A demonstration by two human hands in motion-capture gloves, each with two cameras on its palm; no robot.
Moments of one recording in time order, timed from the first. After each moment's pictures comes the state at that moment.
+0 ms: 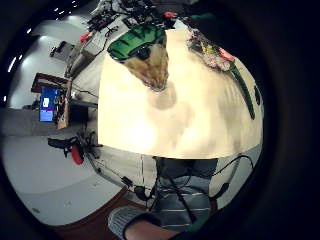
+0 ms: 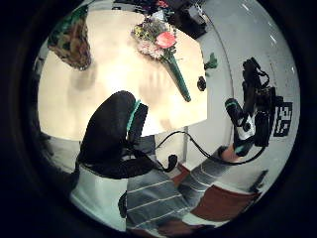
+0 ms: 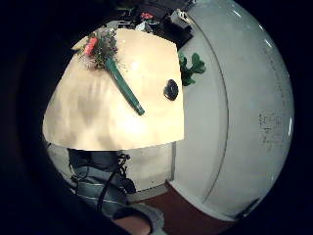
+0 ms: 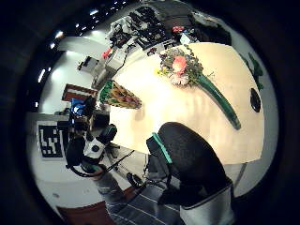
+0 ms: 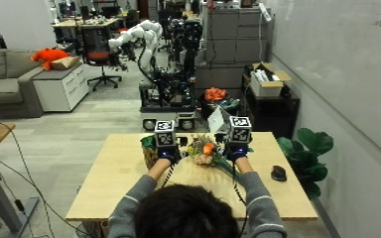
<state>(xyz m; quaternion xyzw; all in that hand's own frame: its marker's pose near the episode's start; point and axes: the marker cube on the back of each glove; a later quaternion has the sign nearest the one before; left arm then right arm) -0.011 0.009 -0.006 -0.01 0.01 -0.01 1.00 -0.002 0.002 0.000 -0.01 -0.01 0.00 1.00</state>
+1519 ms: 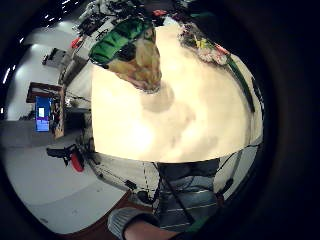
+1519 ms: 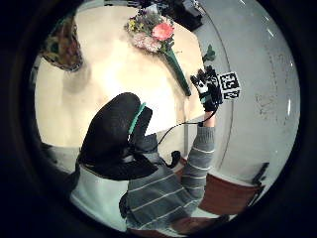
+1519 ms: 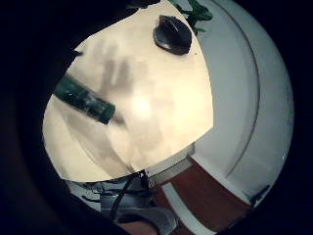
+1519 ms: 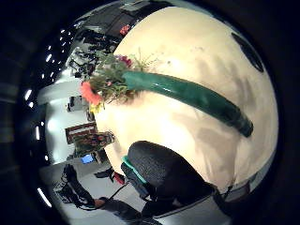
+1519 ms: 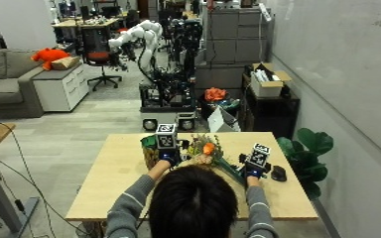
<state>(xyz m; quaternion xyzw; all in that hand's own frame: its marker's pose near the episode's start) -0.007 -0.011 0.024 -0.03 0.03 0.04 1.00 0.112 -0.011 0.153 -0.08 -0.07 0.20 0.97</state>
